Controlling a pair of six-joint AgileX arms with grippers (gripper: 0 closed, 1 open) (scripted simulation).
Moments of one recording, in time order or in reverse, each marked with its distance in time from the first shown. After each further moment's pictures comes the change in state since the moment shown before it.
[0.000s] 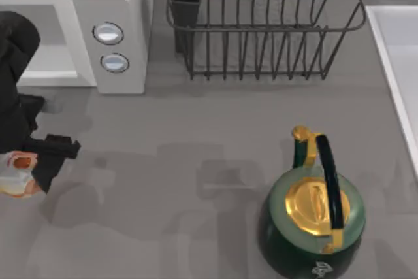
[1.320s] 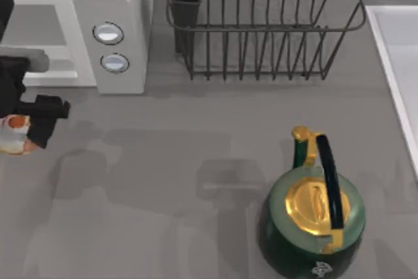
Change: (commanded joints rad) left arm 0.067 0.004 0.071 0.126 0.035 0.020; right arm 0.000 0.000 0.000 0.000 0.000 0.000
